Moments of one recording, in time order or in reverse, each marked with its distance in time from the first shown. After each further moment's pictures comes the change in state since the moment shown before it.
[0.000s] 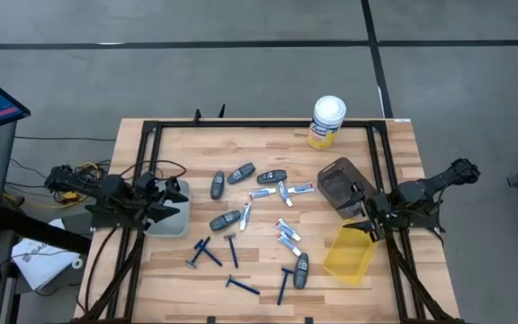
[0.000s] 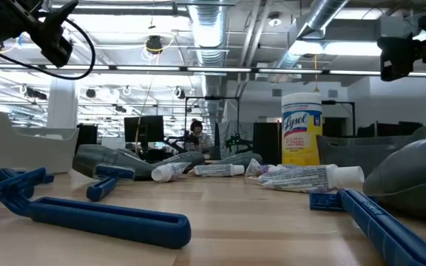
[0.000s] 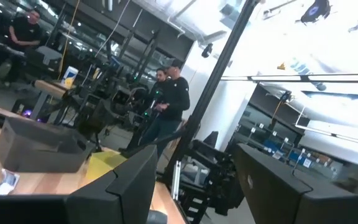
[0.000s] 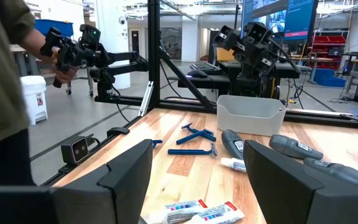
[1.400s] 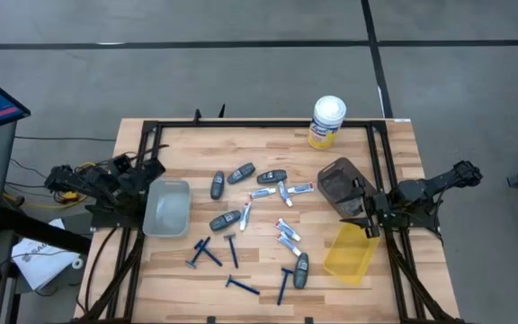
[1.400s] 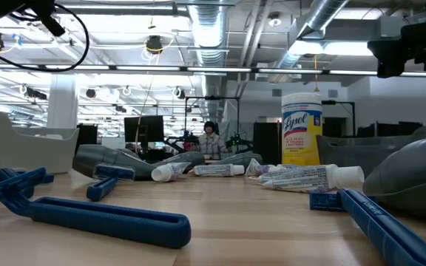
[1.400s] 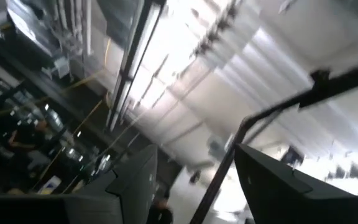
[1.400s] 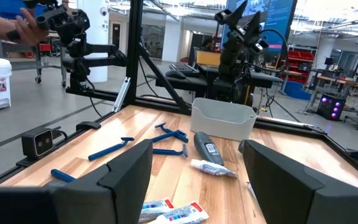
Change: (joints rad) left arm 0.000 0.000 0.002 0.552 -0.272 -0.041; right arm -0.046 0.000 0.000 0.010 0.038 -0.114
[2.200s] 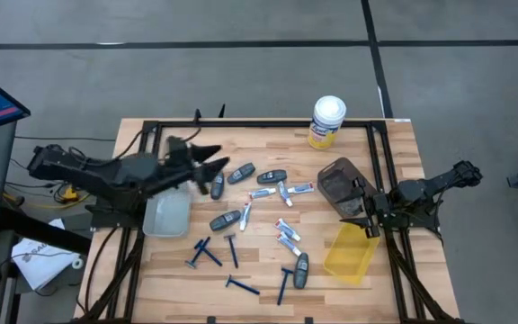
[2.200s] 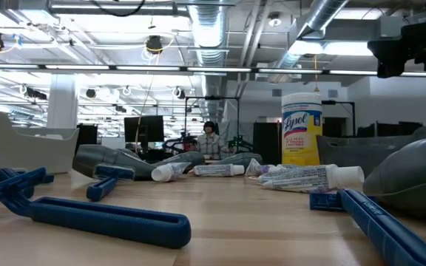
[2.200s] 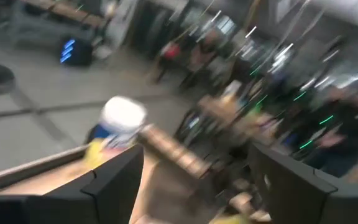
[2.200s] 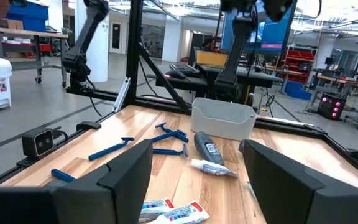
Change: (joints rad) left arm 0.109 1.020 1.005 -0.962 -0.347 -0.018; right arm 0.000 0.000 0.000 -0.001 0.000 0.002
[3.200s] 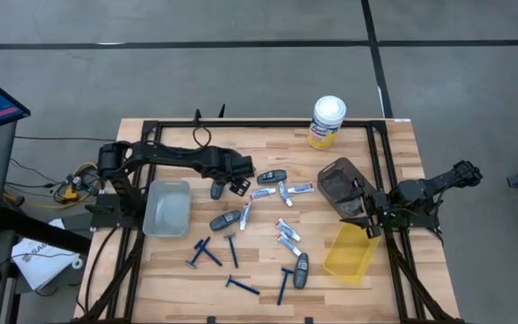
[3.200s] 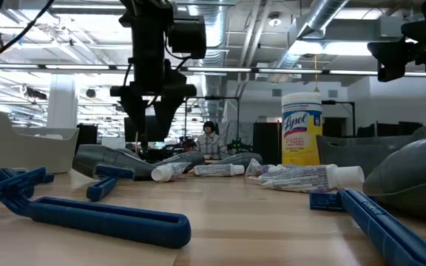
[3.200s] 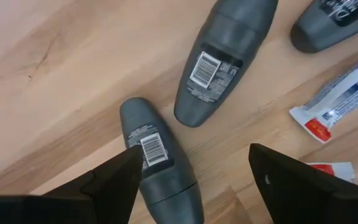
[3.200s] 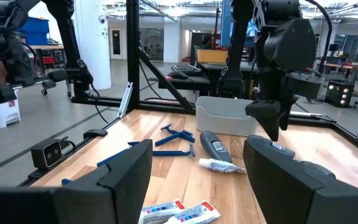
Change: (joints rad) left arm 0.349 0.717 0.263 -0.906 0.419 -0.318; right arm 0.000 0.000 0.000 0.004 -0.001 0.088
